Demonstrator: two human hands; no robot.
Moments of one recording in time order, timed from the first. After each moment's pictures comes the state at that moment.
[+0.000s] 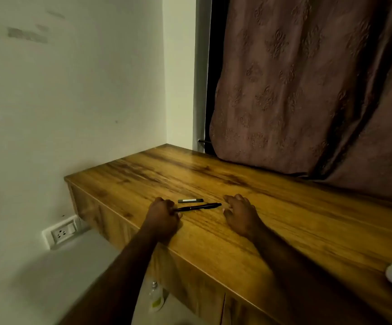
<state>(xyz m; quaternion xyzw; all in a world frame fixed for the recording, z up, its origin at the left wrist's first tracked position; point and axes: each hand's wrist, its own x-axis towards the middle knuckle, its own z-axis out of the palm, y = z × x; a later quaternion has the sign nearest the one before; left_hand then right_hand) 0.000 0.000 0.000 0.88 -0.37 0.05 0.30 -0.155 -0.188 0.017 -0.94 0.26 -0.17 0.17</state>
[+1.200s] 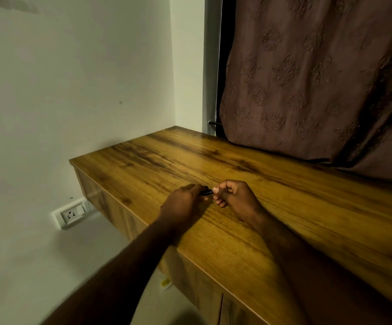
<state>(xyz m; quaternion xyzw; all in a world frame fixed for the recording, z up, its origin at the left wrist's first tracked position) -0.054 -0.026 0.020 0.78 -0.52 0.16 0.30 -0.130 -0.179 0.020 -0.77 0.14 -0.22 0.59</state>
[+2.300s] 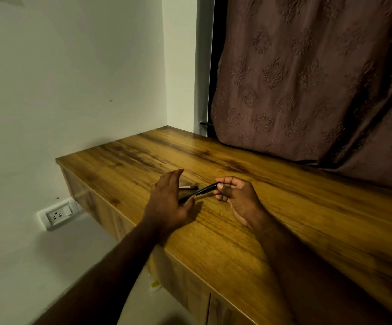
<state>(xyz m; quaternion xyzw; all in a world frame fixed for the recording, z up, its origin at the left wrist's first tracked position) -0.049 -0.023 0.015 0.81 -0.44 0.20 0.35 -0.139 -0.197 0.023 -0.61 0.17 -0.27 0.72</state>
